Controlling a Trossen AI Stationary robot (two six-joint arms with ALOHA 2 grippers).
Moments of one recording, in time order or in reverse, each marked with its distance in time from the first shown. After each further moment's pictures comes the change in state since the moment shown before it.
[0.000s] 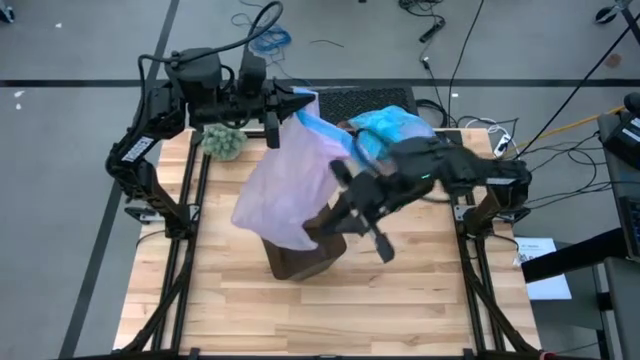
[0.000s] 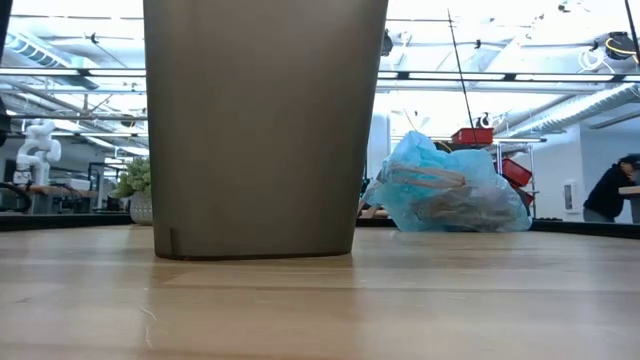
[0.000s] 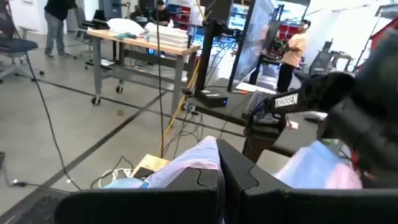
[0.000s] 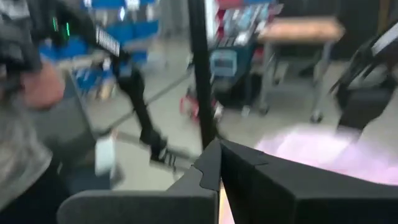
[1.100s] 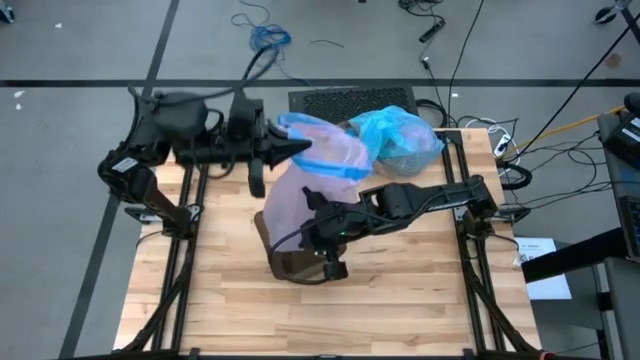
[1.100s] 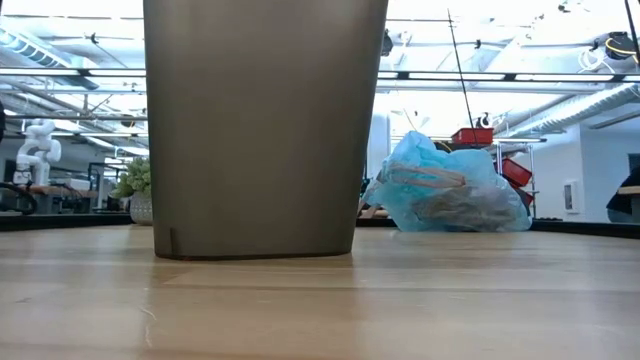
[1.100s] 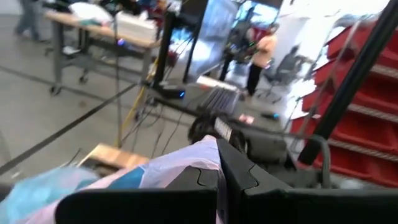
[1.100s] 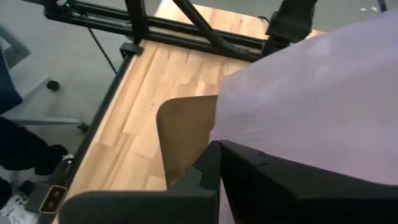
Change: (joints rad) left arm -0.341 -0.028 0.000 -0.012 -0.227 -0.102; right arm 0.028 0.236 0.001 -0.367 0.311 -0.072
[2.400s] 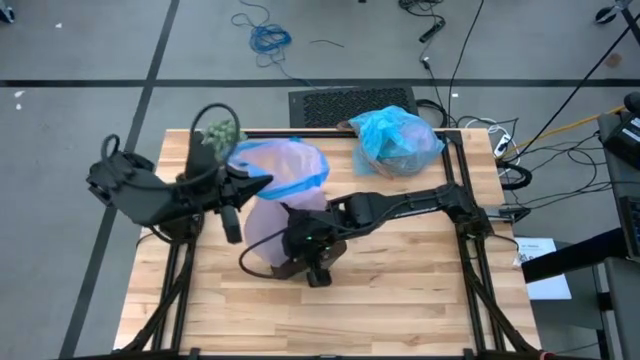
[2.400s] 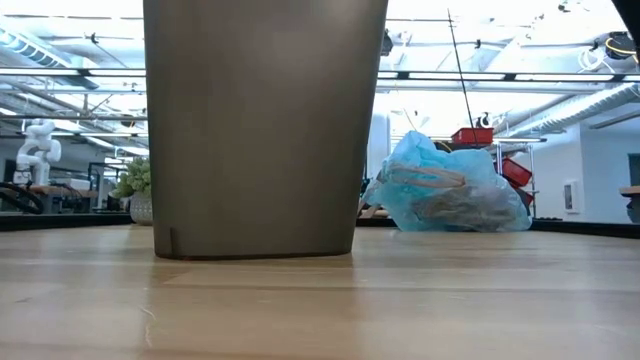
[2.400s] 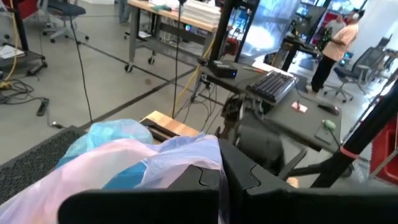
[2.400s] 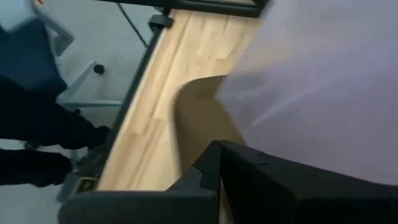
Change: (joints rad) left arm -0.458 -0.017 0.000 -0.265 -0.720 -0.236; right arm -0.042 0.148 0.000 0.043 -0.227 0.052
